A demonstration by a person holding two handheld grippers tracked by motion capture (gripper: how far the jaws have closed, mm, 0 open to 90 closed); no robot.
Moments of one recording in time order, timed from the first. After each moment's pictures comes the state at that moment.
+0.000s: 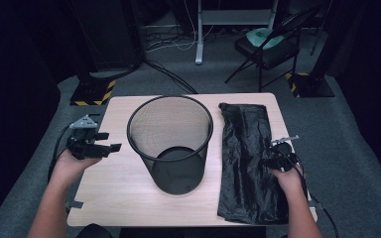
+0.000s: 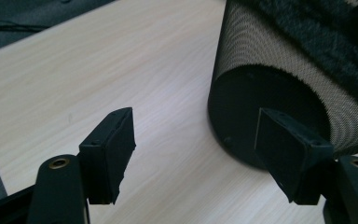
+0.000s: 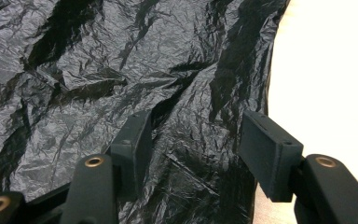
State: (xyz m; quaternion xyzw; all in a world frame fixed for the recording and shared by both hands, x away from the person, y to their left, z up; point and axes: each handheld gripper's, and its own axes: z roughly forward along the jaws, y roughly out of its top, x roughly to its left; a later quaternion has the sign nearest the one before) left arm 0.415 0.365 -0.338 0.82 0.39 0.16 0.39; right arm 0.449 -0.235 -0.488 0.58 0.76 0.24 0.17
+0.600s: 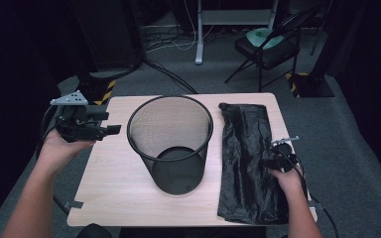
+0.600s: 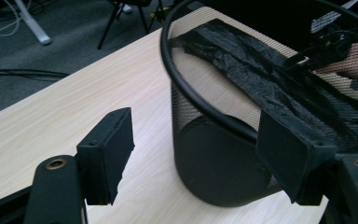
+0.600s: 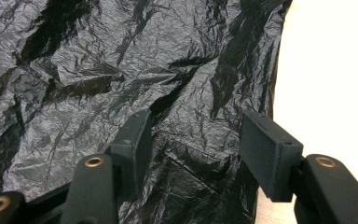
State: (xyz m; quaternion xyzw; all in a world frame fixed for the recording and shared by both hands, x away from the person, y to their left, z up) left arm 0.407 0.342 -0.257 0.82 0.34 0.15 0.44; right arm 0.450 -0.237 -0.492 0.58 0.76 0.24 0.16
